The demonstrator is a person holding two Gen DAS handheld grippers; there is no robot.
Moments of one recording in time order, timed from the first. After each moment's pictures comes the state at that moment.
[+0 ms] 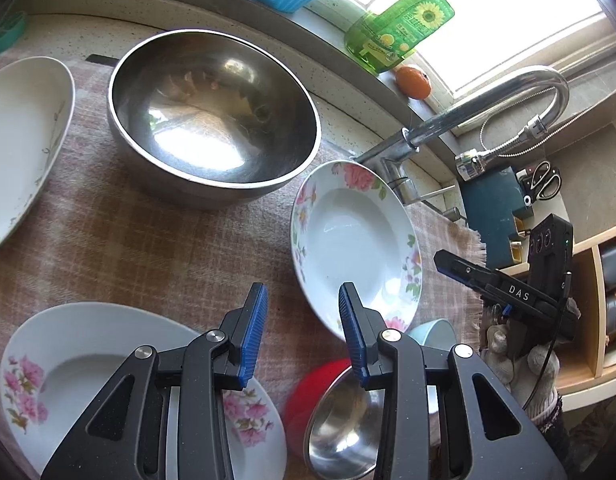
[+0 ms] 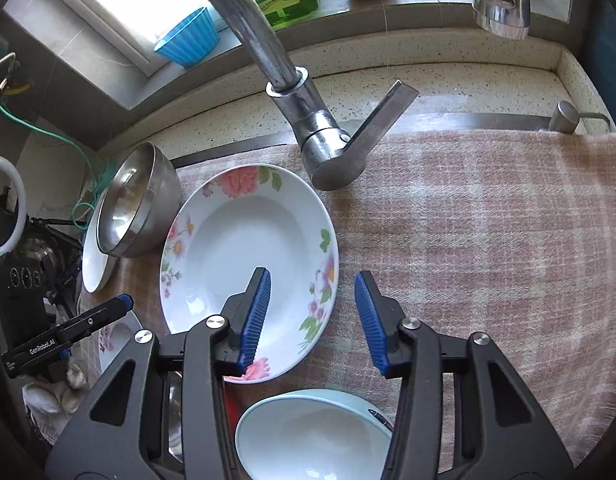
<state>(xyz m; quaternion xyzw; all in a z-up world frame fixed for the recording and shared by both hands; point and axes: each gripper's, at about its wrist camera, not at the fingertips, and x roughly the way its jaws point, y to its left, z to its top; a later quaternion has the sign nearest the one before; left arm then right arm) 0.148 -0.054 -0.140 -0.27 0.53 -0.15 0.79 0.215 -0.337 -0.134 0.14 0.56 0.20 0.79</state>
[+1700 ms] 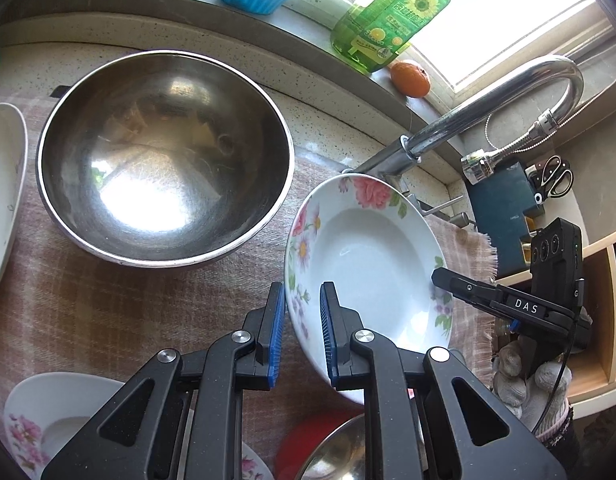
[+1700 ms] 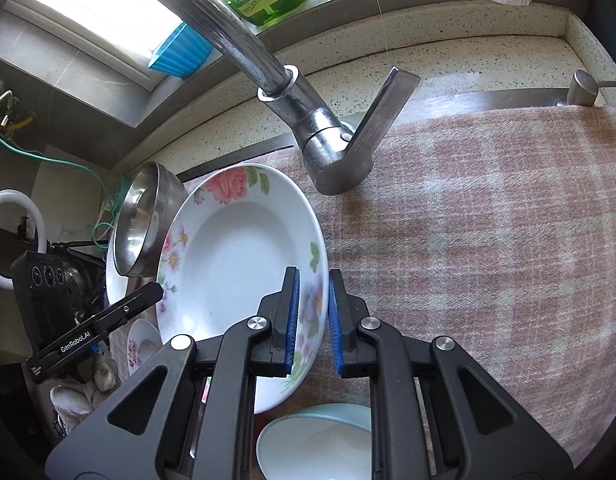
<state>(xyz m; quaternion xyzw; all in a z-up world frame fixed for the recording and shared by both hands) 0.176 -0.071 -0.145 -0.23 0.53 -0.15 0.80 0.230 -0.340 -0.145 0.20 0.57 0.22 0.77</state>
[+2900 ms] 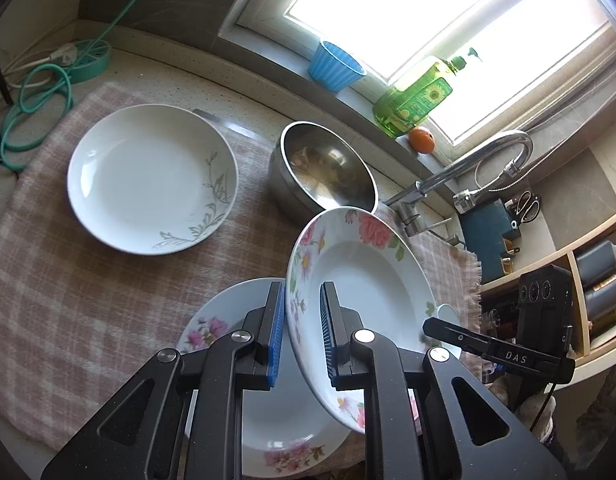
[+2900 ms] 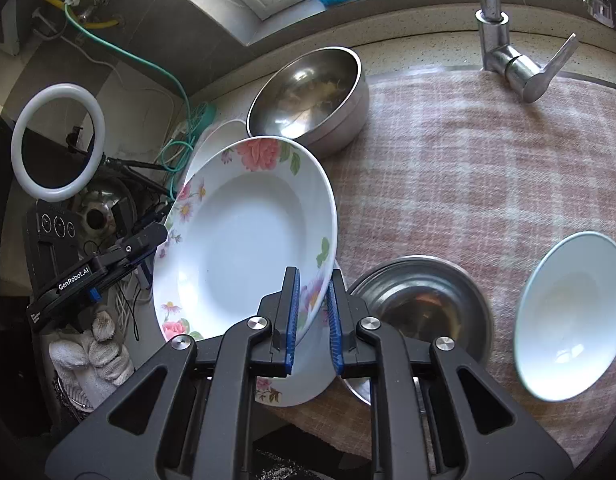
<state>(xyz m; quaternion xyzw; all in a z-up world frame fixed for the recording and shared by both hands) 0.064 0.076 -0.096 -0.27 0.47 -0.11 0.83 0.100 -0.198 -0.094 0.16 0.56 0.31 0.75</state>
